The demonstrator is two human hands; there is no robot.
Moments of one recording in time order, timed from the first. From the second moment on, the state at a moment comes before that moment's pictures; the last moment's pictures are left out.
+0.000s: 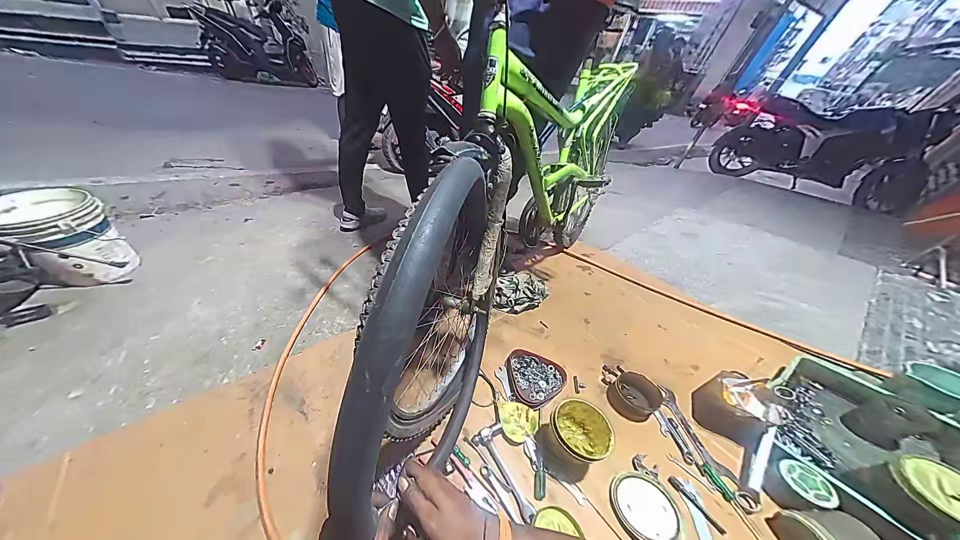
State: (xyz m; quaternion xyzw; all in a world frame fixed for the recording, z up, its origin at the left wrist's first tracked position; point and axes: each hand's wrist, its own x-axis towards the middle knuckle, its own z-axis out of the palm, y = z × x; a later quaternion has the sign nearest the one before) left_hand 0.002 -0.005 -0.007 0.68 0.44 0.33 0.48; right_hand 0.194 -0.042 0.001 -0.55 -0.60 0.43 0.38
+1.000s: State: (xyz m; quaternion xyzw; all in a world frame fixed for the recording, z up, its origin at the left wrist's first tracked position) left_hand 0.006 -0.012 -0.002 0.65 0.47 0.35 0.49; right_hand 0.189 -0.043 -0.005 -0.54 -0.57 0.46 0.42
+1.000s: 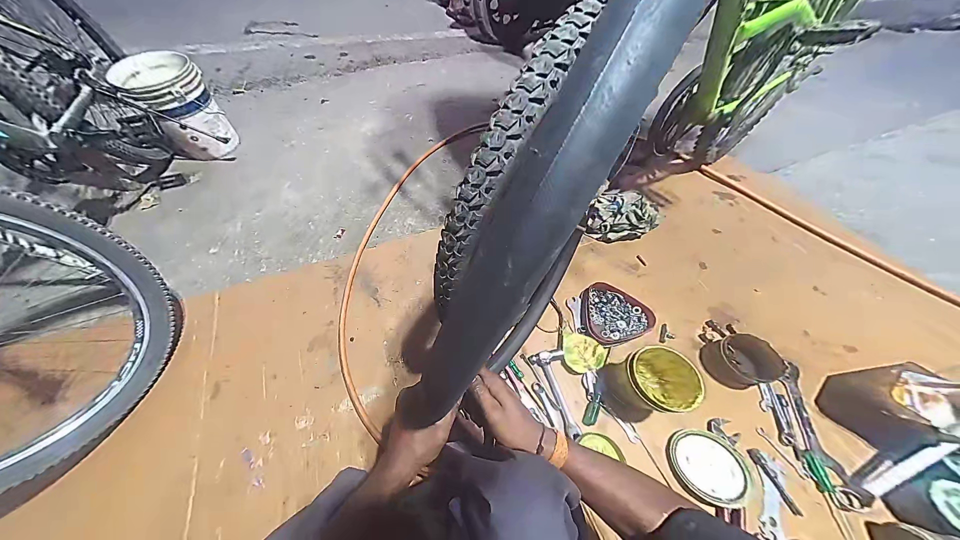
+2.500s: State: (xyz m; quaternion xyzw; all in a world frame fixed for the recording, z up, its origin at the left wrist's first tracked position) left_hand 0.004 -0.012 -0.016 0.64 0.46 0.36 0.50; right_hand 0.187 -0.039 -0.010 -0.54 -0.57 0.46 0.41
